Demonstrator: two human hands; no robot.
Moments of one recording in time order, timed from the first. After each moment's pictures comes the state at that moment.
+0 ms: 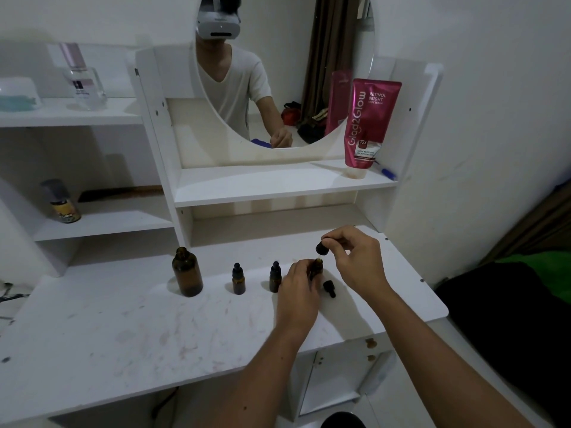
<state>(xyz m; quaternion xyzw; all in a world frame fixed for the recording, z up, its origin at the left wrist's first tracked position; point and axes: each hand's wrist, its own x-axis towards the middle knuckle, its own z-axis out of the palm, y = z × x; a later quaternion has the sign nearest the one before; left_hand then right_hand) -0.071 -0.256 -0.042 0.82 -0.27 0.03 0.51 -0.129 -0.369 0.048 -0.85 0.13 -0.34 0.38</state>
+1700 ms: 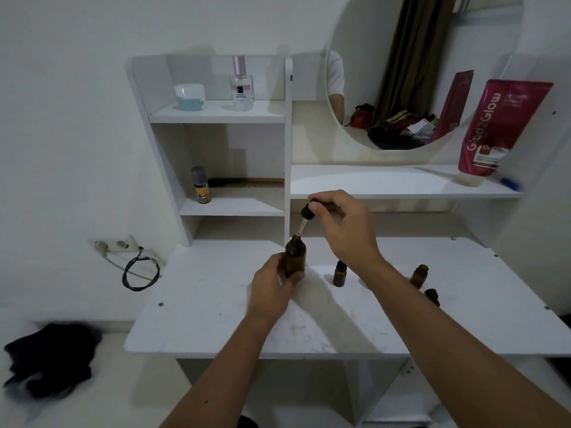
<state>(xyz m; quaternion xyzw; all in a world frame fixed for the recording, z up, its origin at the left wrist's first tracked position) 0.009 -0.026 -0.031 0.85 -0.13 0.03 0.51 -0.029 -0.182 0.100 -0.82 -0.03 -0.33 0.47</state>
